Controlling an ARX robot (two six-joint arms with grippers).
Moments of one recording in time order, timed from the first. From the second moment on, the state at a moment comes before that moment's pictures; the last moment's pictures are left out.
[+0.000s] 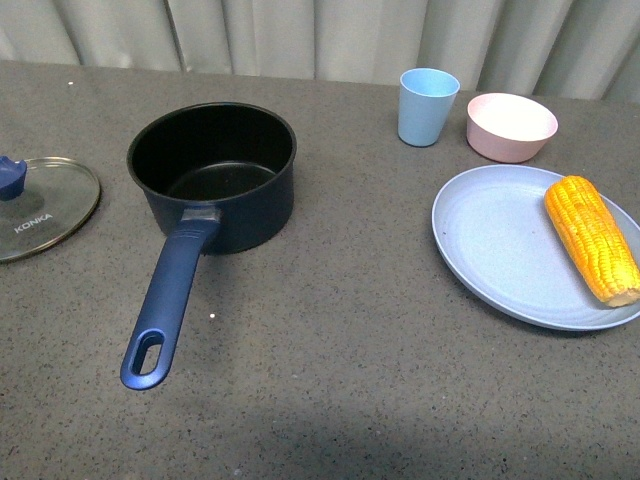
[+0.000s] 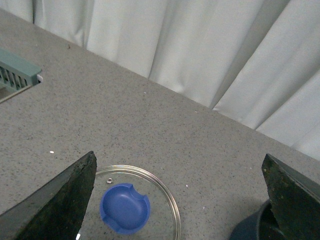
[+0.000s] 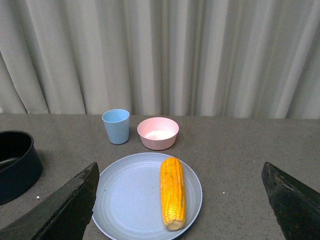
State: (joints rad) left arm 0.16 1.75 0.57 1.07 -0.09 -0.24; right arm 0.00 0.00 0.01 0.00 0.00 0.00
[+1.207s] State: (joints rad) left arm 0.00 0.75 0.02 0.72 0.00 -0.01; right arm 0.00 0.00 0.01 0.00 0.00 0.00
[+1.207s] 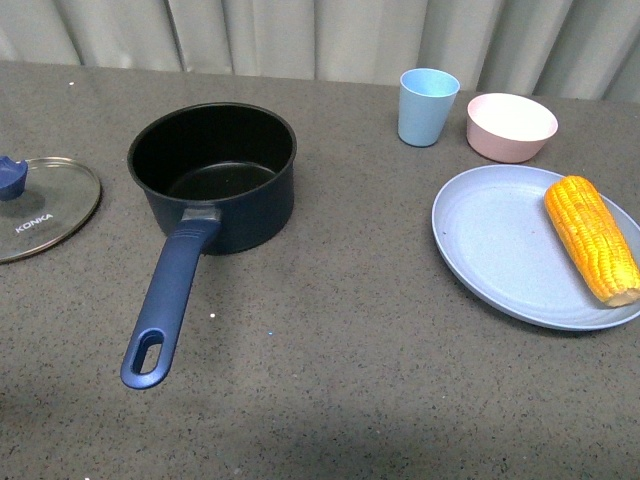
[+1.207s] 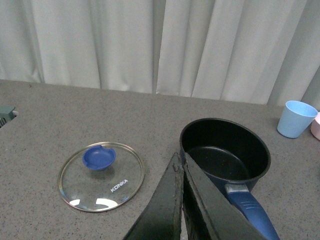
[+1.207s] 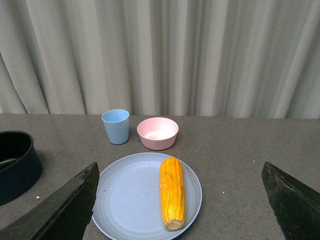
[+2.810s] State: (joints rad) left arm 0.00 0.01 0.02 0.00 0.00 -0.01; right arm 0.00 0.00 0.01 0.00 0.00 0.00
